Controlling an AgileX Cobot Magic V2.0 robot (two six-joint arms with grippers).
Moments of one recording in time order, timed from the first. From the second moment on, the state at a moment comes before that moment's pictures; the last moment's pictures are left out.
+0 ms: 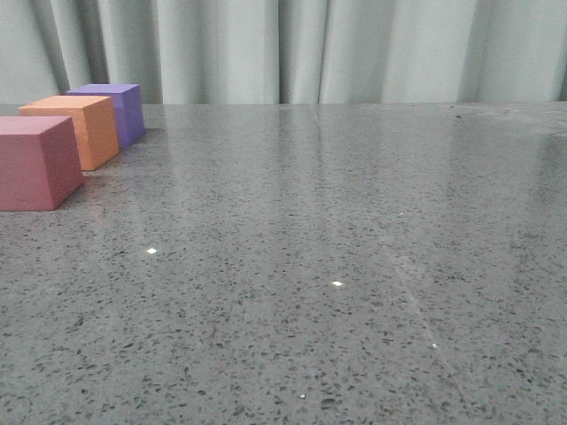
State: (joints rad) left arm -0.26 0.49 -0.44 0.10 0.14 -0.32; right arm 0.55 0.43 -0.43 -0.23 0.32 0.42
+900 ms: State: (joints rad) left arm 0.03 0.00 0.00 -0.04 0.09 0.05; right arm 0.55 0.43 -0.43 -0.23 0.32 0.42
